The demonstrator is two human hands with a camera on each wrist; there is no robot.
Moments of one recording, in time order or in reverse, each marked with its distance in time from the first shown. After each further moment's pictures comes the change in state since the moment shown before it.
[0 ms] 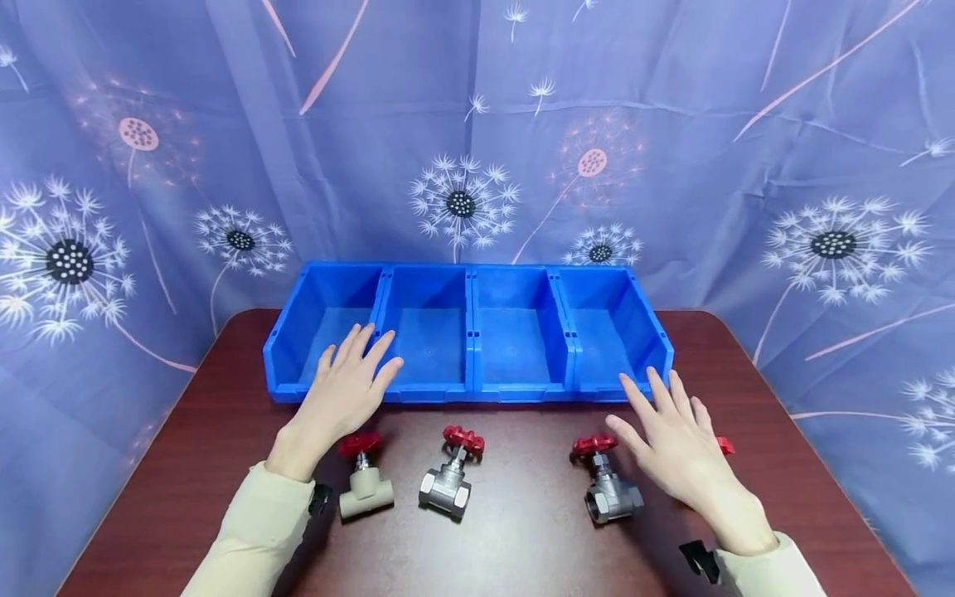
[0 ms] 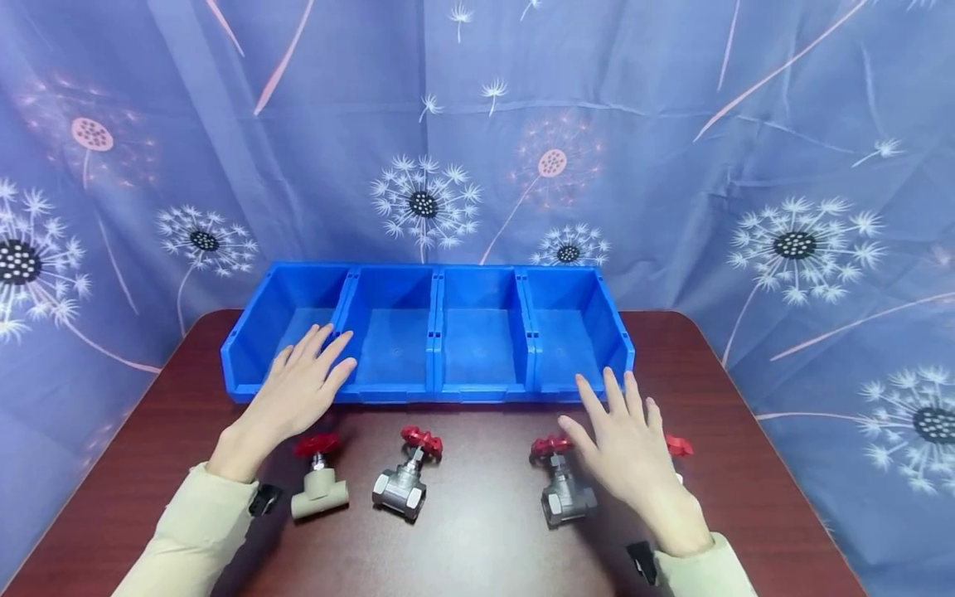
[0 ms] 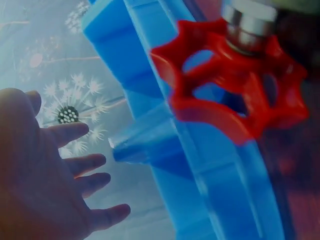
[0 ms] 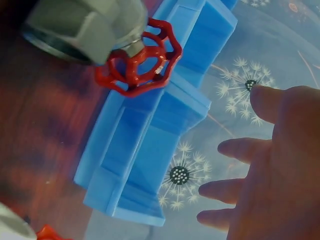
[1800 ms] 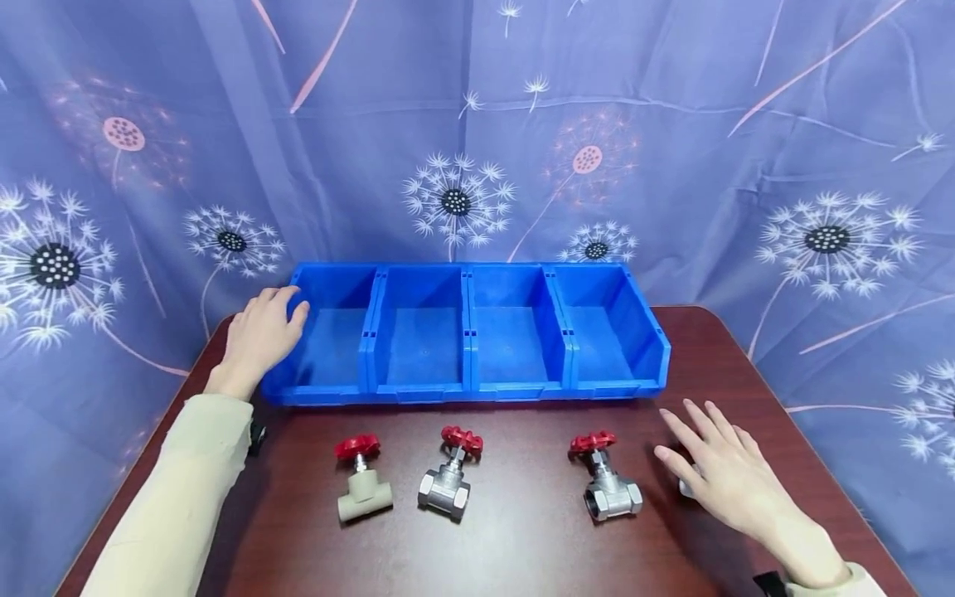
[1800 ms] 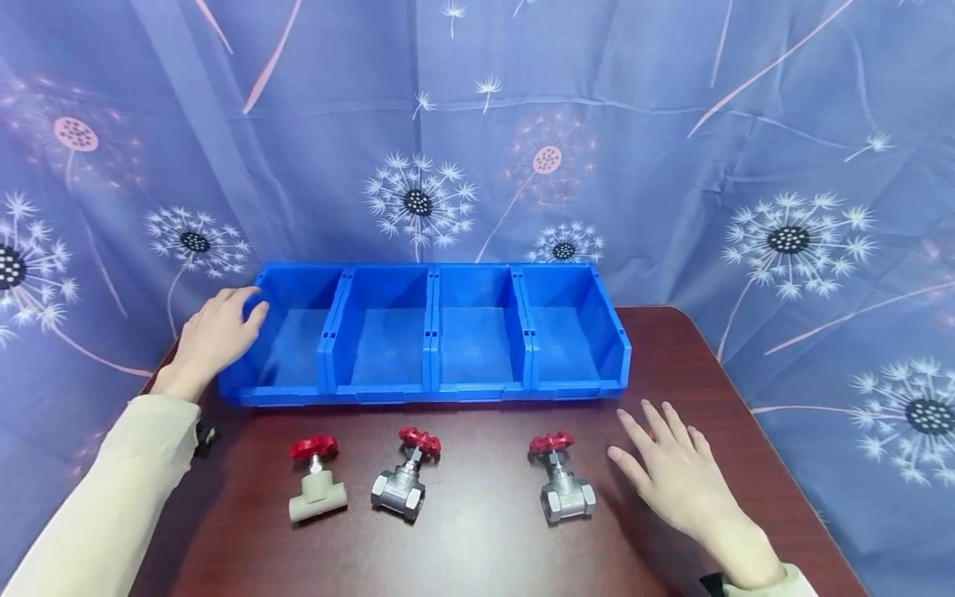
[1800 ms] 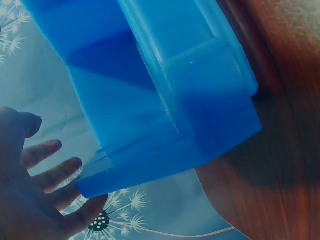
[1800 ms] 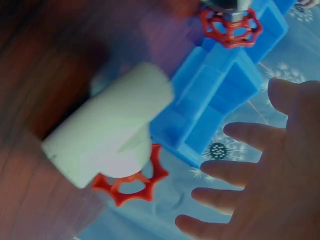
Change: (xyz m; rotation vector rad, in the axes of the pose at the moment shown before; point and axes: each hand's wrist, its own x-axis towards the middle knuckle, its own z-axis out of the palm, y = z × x) left_hand 0.050 -0.113 -0.053 0.048 0.209 -0.133; right_hand -0.038 0.060 0.007 -0.120 0.021 -0.043
